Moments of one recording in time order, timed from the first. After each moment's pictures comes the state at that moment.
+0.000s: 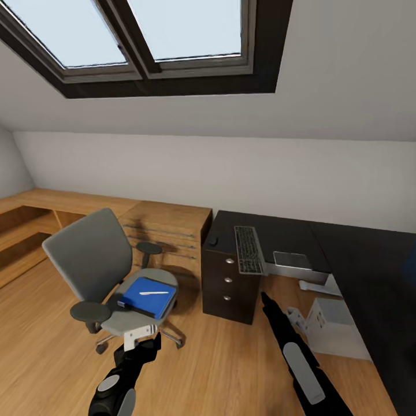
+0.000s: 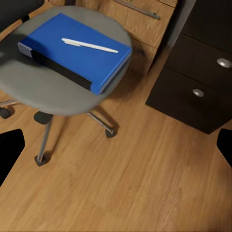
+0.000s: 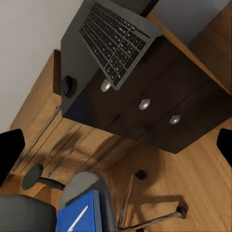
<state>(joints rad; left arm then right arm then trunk) -0.06 -0.09 -0.10 -1.44 0.21 0.38 0.31 -0.34 0.04 0.05 -1.05 -0.98 -0.04 -0.13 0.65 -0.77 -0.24</state>
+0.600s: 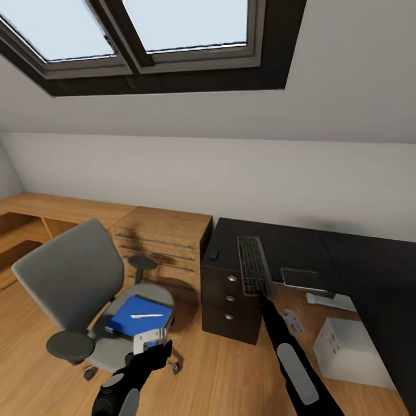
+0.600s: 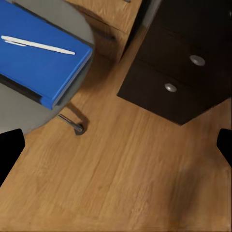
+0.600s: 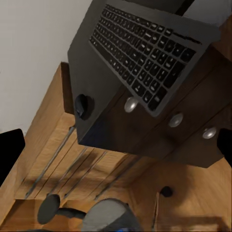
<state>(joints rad) -0.06 -0.08 -0.16 -1.48 0.32 0.53 0.30 -0.34 0.07 0.06 -1.04 -1.05 -0.10 -0.13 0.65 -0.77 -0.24</state>
